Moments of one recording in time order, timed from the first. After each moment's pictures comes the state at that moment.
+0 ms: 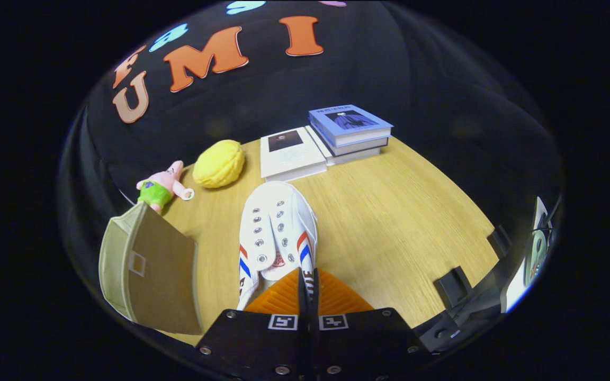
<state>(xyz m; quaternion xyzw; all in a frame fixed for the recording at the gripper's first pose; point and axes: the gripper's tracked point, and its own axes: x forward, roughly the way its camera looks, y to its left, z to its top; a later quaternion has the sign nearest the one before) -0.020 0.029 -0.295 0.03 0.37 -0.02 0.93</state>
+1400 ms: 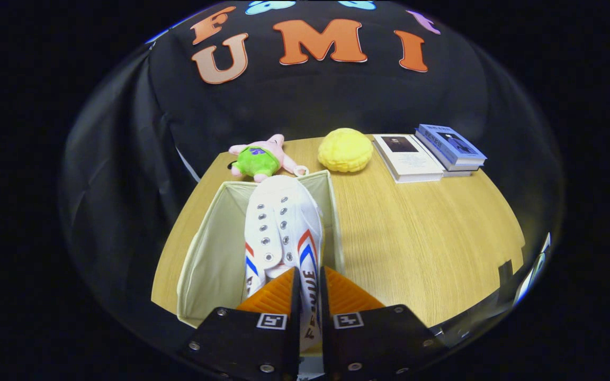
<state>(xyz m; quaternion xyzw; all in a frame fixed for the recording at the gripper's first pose) -0.078 0.281 -0.276 -0.03 0.38 0.10 0.92</state>
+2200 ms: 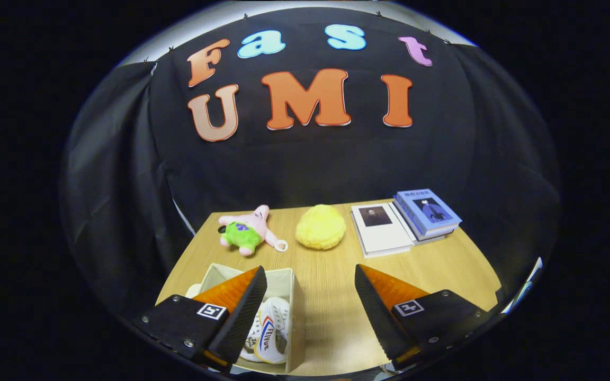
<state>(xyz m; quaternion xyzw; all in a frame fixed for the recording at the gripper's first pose) 0.006 0.219 -0.119 -0.04 0.22 0.08 0.97</state>
